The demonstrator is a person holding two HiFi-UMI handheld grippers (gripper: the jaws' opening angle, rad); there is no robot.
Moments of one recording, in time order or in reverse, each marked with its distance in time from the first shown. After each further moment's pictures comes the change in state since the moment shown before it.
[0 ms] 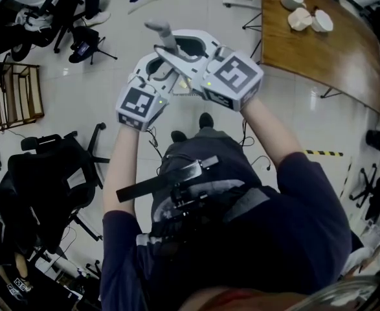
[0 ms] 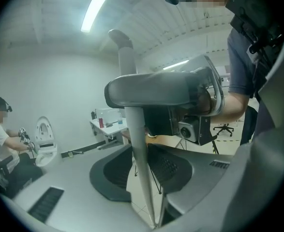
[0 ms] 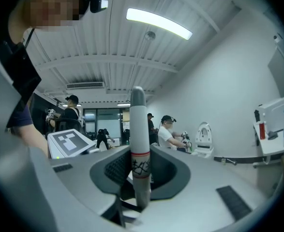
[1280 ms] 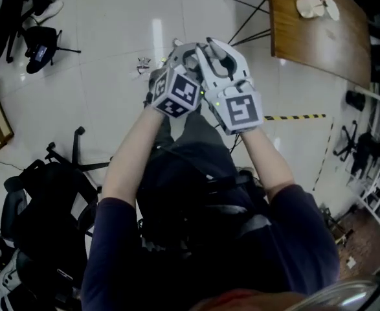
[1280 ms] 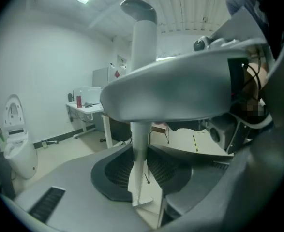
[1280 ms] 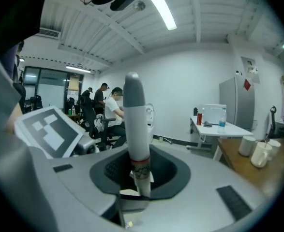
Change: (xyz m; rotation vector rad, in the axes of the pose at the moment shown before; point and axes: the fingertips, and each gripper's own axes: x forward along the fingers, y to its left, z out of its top) left arm 0.128 0.026 -0.139 -0.001 0.109 -0.271; right arm 0.014 -0.114 -0.164 -0.022 0.245 -0.707
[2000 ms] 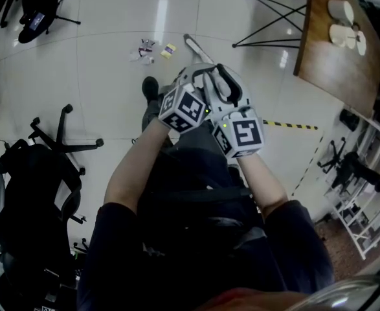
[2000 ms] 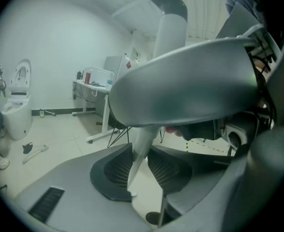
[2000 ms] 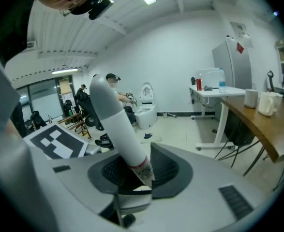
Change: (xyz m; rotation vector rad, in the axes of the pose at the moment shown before) left arm 0.006 -0.022 -0.110 -0.224 0.039 -0.052; right arm 0.014 0.045 -0.111 0.203 0.251 0.041
